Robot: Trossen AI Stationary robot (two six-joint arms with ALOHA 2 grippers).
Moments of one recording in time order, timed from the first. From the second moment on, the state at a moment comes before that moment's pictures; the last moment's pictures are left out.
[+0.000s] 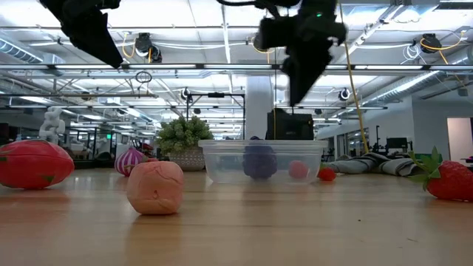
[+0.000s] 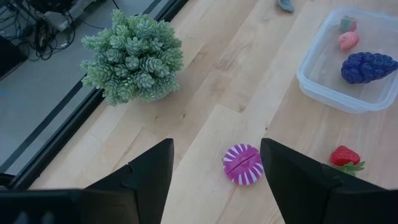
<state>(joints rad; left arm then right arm) -0.13 0.86 0.87 -0.92 -0.56 -0.42 -0.01 1.70 1.40 -1.01 0.03 0.03</state>
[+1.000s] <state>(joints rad) -0.13 0.86 0.87 -0.92 -0.56 -0.43 0.00 1.50 0.85 -0.58 0.00 0.36</state>
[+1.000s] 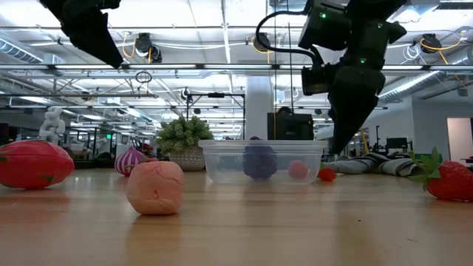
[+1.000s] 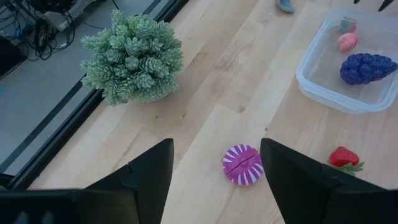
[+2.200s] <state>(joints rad) -0.13 0.86 0.87 -0.92 -0.56 -0.42 -0.02 1.53 0.81 -0.43 0.00 0.36</state>
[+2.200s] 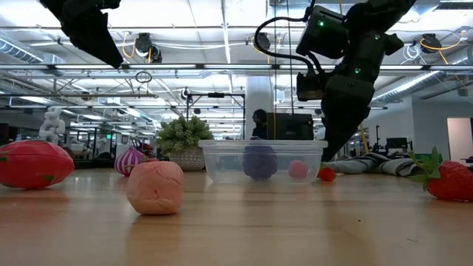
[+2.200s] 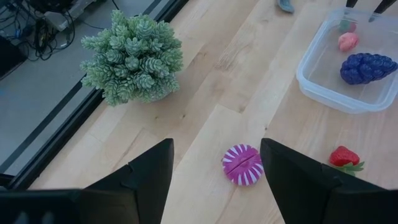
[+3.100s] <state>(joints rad) -0.13 0.86 0.87 -0.92 -0.56 -0.42 -0.01 1.53 0.74 -0.34 0.00 0.37</state>
